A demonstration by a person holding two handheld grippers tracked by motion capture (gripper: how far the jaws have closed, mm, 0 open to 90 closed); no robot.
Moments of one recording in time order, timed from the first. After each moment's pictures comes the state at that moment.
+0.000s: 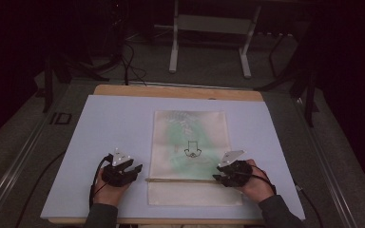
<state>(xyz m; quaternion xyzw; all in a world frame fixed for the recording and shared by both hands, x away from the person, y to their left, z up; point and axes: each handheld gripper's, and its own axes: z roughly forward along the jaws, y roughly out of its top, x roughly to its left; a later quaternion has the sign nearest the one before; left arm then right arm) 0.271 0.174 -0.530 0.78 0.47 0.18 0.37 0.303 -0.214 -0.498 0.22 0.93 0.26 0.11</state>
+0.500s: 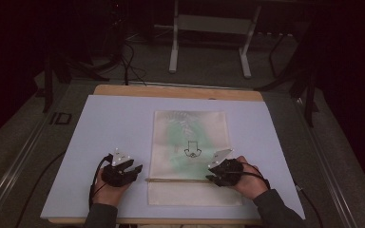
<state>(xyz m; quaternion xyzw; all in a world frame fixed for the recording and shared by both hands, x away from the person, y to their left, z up) 0.271 0.175 -0.530 0.78 0.47 0.18 0.37 0.303 -0.185 -0.488 0.17 0.95 0.24 0.10</state>
